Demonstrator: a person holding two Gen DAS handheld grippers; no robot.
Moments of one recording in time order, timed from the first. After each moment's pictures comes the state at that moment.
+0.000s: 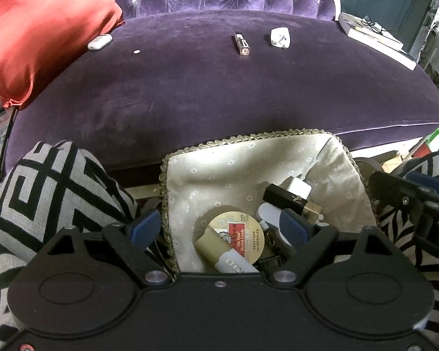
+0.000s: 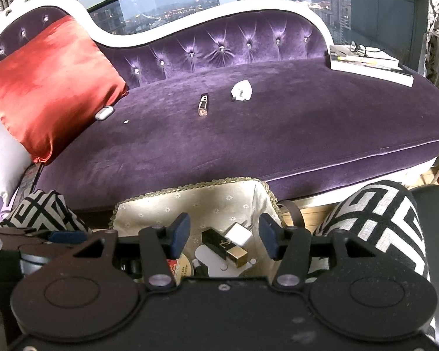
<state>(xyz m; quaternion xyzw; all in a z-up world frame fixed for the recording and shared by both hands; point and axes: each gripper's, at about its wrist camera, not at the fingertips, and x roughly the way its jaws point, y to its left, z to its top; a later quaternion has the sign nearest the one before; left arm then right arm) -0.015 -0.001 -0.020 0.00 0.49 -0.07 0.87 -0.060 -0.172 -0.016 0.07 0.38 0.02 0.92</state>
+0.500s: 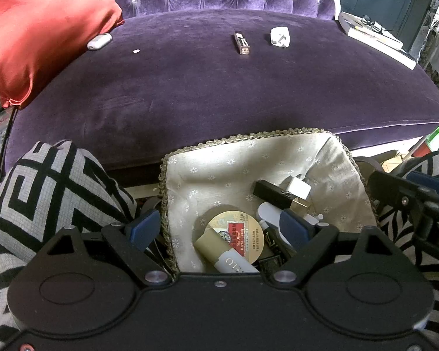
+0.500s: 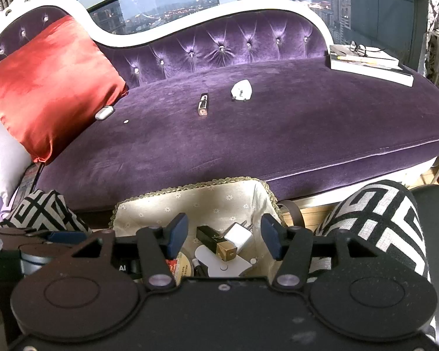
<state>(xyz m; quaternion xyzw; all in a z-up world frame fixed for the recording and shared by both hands) -0.014 -0.001 -0.020 0.00 0.49 -0.07 0.87 -0.061 -0.172 -0.016 0.07 0.38 0.02 0.92</state>
